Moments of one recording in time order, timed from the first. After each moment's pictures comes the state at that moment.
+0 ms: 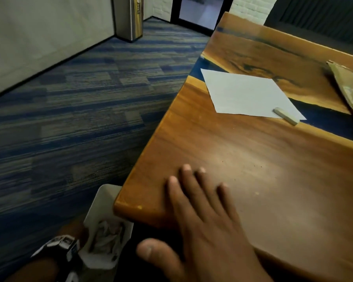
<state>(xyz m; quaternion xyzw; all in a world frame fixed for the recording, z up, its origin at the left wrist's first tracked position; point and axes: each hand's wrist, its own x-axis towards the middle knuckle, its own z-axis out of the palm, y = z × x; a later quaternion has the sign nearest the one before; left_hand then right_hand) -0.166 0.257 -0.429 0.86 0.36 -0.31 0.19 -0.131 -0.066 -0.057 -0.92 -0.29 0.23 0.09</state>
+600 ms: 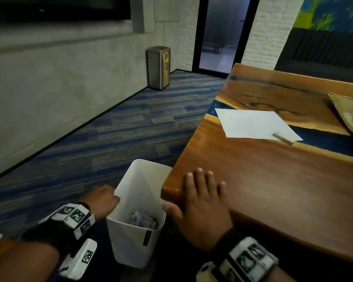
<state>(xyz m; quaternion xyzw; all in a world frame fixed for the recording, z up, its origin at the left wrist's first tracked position) -0.191 0.263 -0.167 0.94 0.25 -0.15 0.19 -0.159 -0.035 -0.086 -0.96 -0.26 0.10 0.06</state>
